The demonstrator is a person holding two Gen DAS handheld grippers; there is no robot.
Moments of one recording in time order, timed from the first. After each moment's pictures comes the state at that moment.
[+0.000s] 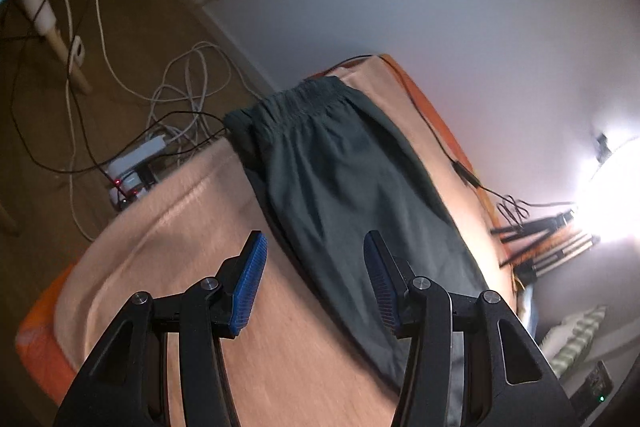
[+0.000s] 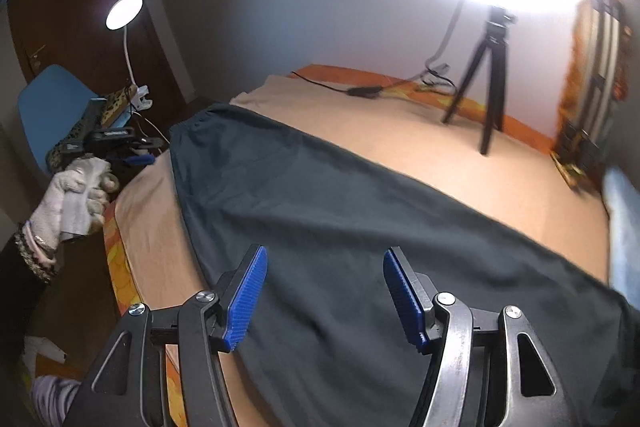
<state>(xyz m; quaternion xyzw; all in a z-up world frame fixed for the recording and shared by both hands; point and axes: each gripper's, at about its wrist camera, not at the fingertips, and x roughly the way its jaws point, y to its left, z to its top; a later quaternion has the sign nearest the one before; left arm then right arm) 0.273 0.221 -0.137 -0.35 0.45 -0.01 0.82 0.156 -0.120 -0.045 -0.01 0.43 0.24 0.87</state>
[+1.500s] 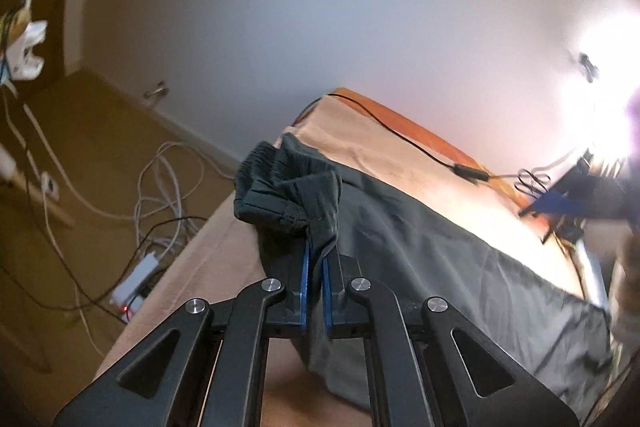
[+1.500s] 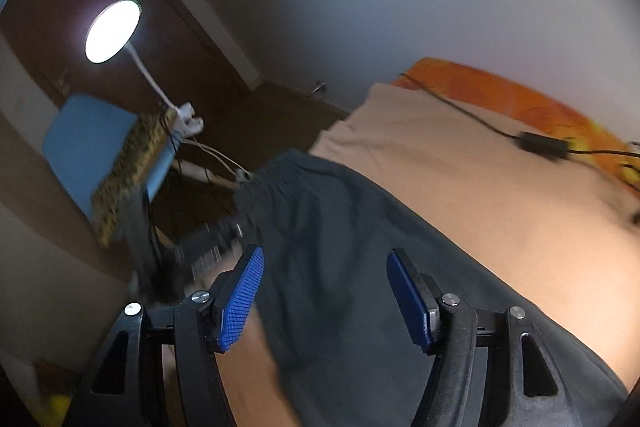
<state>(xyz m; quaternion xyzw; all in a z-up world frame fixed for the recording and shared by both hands) 0.308 0.186 -0.127 -0.18 0.35 -0.06 0.92 0.346 0.089 -0.051 0.08 0.52 0.36 0.77</state>
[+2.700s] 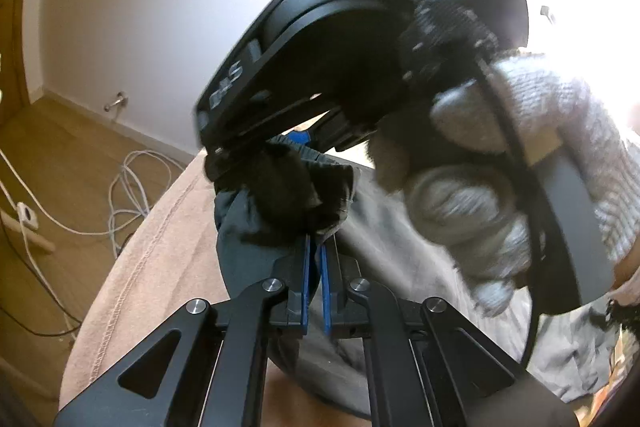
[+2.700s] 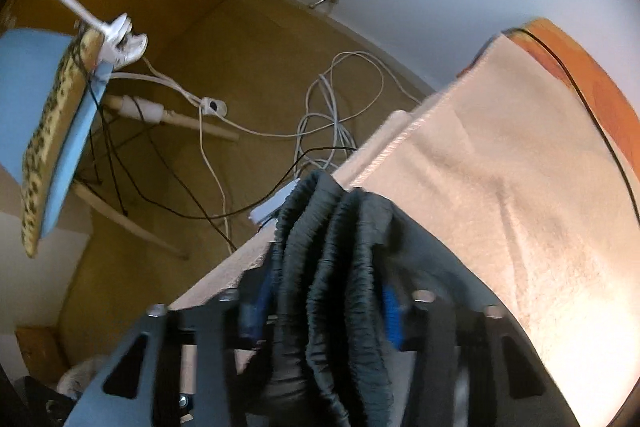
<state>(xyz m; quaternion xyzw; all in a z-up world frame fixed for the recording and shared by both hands) 0.320 0.157 -0.135 -0.13 0.36 -0.12 0.91 0.425 0.256 -0.142 -0.06 0.62 0.34 0.70</state>
